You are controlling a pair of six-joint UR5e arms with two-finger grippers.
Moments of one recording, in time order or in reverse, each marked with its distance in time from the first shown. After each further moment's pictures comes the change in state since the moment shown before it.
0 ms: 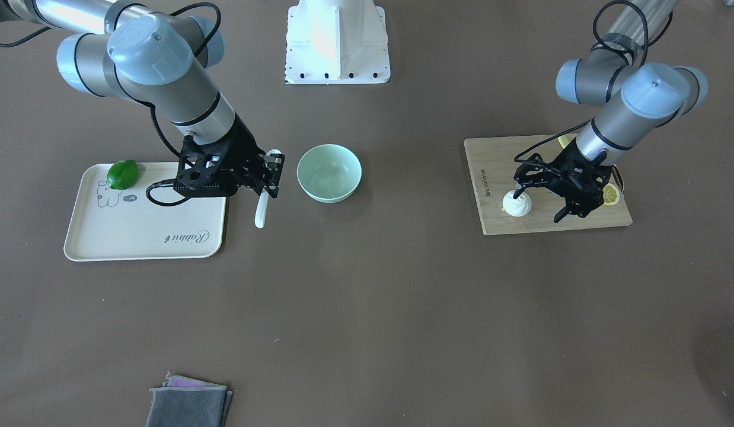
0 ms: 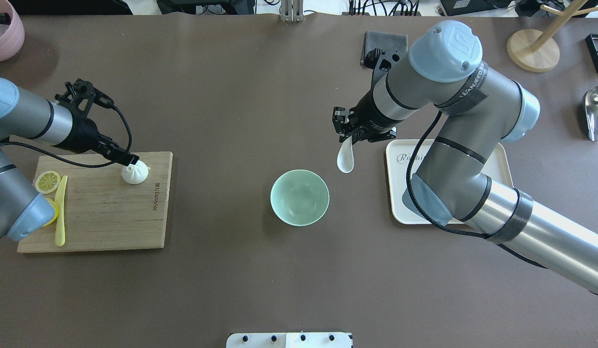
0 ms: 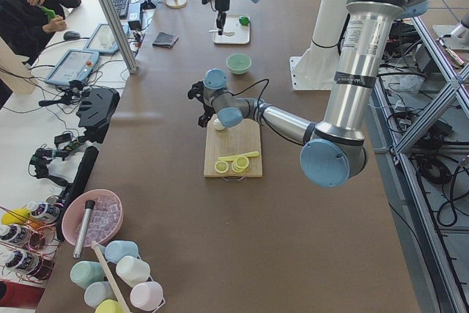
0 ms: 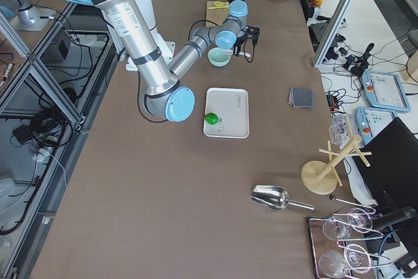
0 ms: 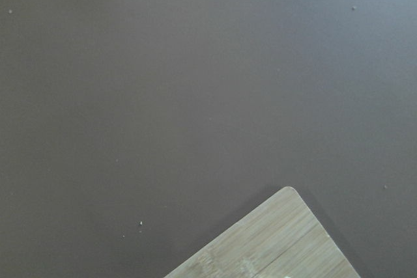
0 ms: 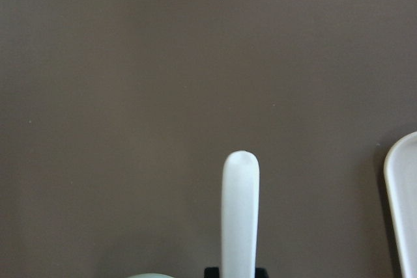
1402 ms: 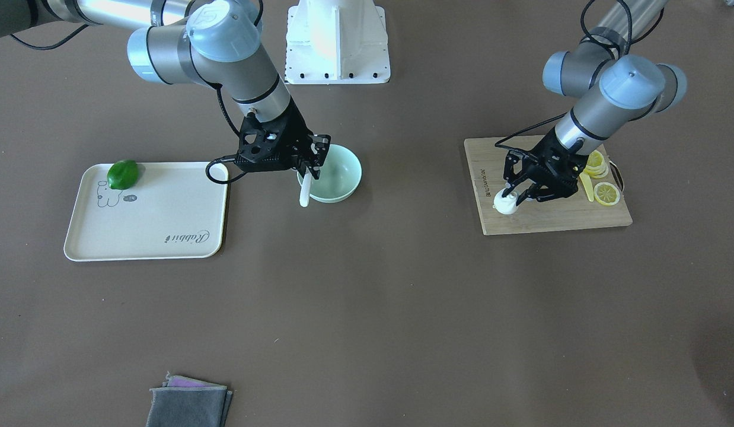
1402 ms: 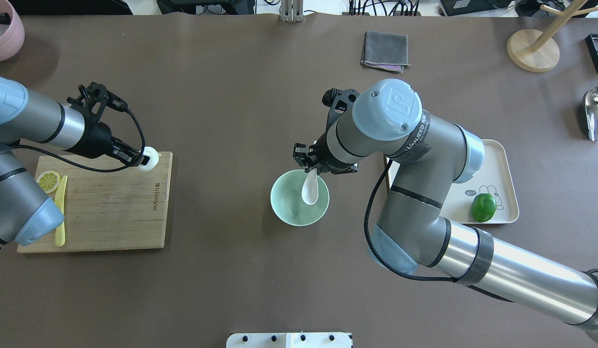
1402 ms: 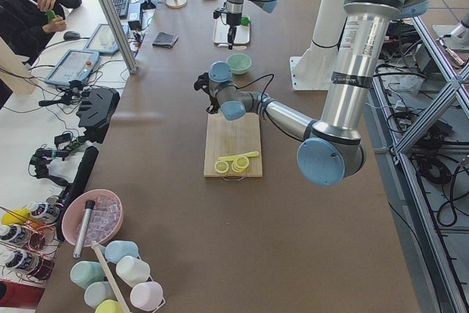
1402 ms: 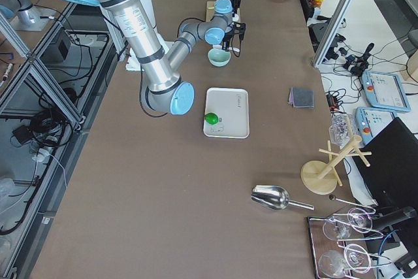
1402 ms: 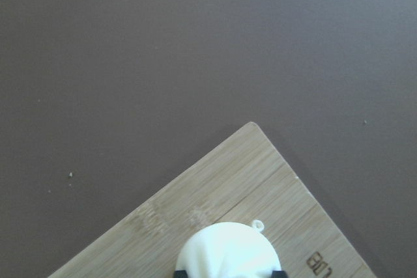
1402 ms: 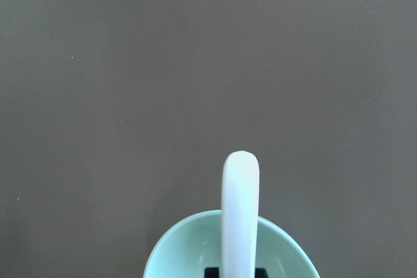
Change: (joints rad) left arm 0.003 -0.051 -0.065 0.039 -0.063 -0.062; right arm -0.172 0.041 -0.013 0.012 -0.181 0.071
